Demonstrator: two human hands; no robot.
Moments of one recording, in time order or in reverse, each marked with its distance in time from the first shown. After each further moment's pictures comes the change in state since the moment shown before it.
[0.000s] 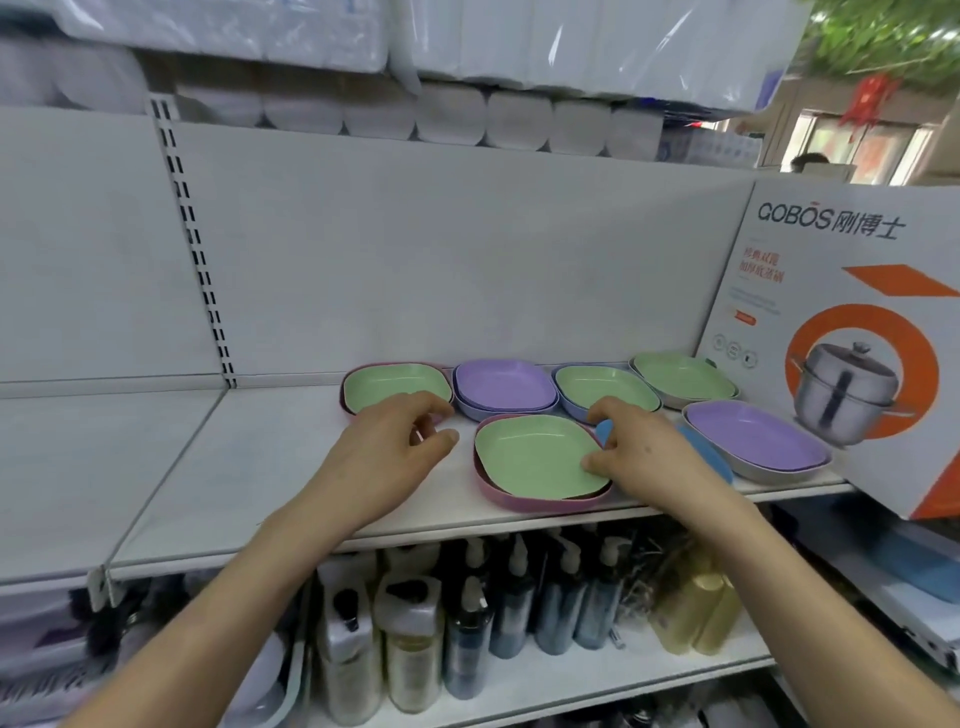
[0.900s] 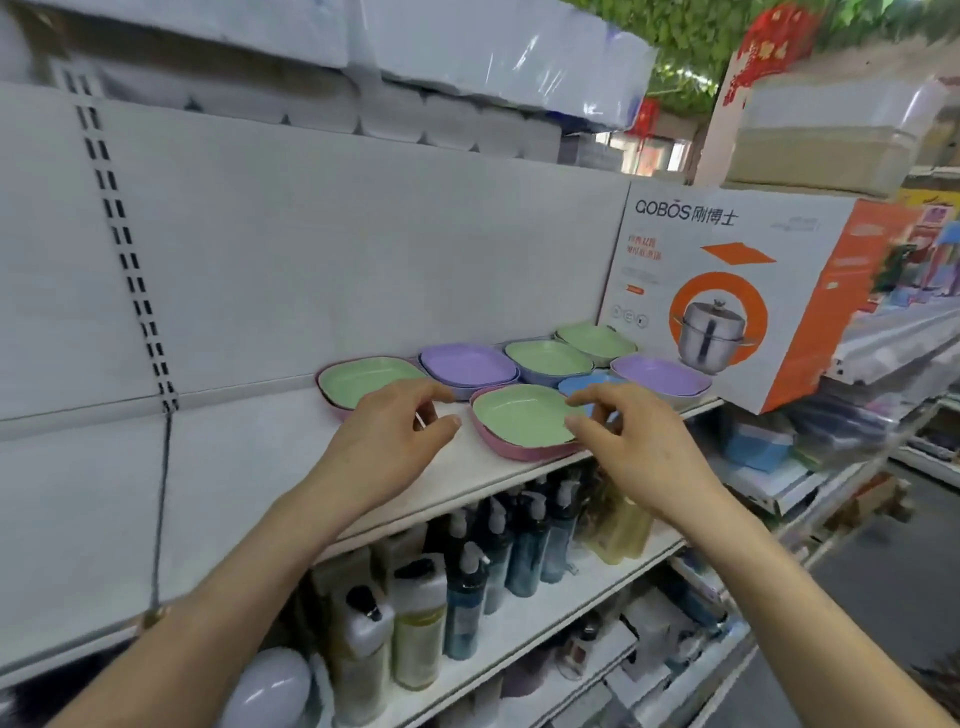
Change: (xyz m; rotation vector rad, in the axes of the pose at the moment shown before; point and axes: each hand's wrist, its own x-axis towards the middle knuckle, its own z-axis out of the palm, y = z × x) left_hand -0.005 -0.040 -0.037 -0.182 -0.186 0.272; right_hand -0.114 -0.096 0.007 0.082 0.398 0.121
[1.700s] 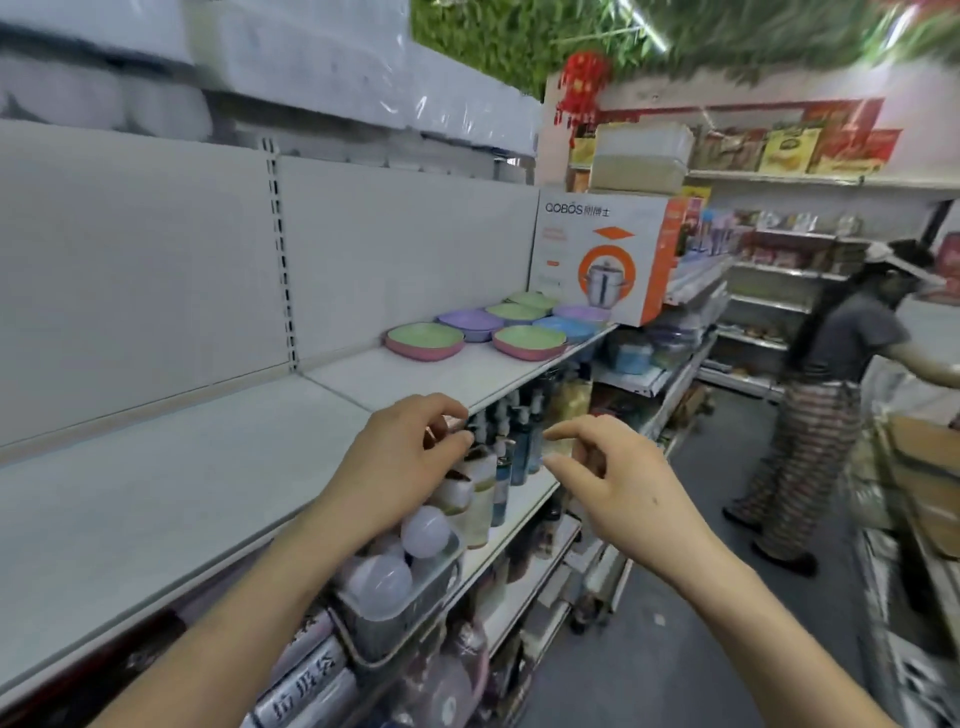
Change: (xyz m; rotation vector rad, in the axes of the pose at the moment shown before) left_hand -0.229 -0.068 -0.200 -0.202 -0.227 0.259; right_hand -0.284 -0.311 0.048 -0.073 0.140 0.208
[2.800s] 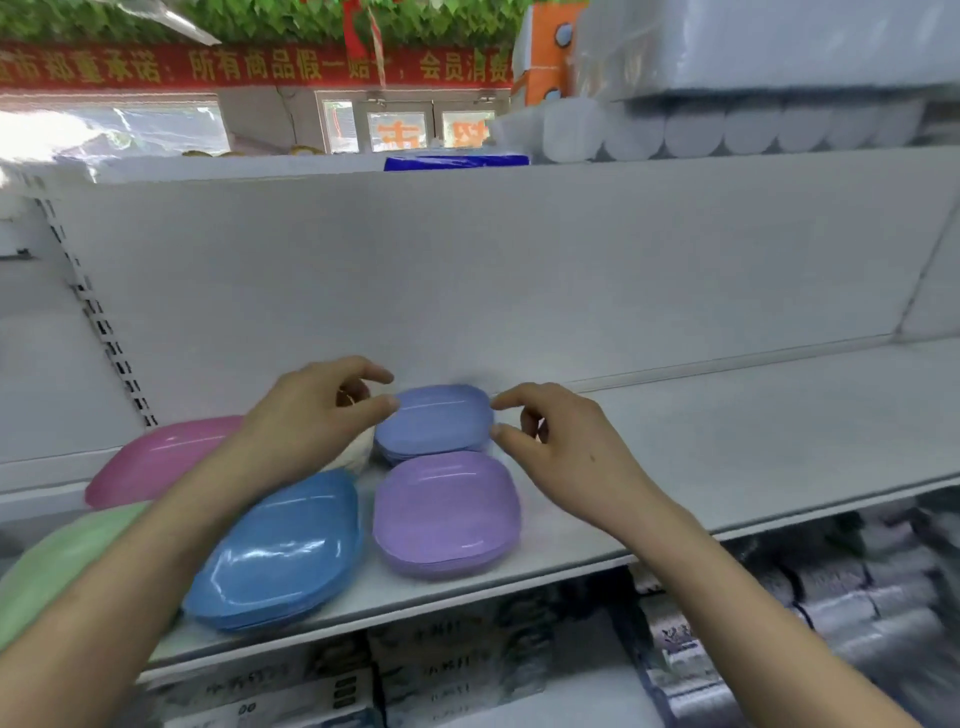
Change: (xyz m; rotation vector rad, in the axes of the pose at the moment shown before) left_hand -0.548 -0.150 -0.595 0.484 0.371 -0.590; right_hand -0.216 -0.638 0.297 0.437 -0.383 -0.547
